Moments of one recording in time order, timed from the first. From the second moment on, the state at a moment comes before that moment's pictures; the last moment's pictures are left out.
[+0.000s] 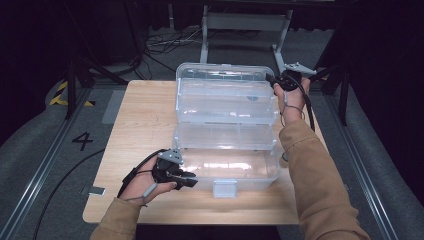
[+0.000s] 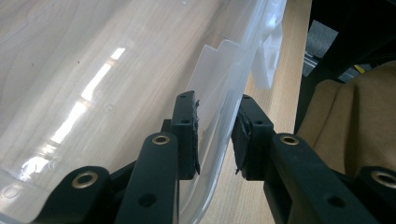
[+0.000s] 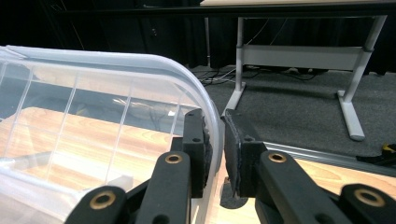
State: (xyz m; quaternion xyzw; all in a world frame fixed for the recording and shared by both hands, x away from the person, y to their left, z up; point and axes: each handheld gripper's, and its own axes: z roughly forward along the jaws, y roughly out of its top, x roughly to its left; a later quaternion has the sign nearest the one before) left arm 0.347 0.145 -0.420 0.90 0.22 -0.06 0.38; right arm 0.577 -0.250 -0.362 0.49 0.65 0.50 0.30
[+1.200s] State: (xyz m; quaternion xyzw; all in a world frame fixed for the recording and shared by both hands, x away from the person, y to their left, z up) left arm 0.348 0.145 -0.420 0.89 0.22 -0.06 0.39; right arm 0.587 -0.253 -0.379 0.51 0.65 0.50 0.26
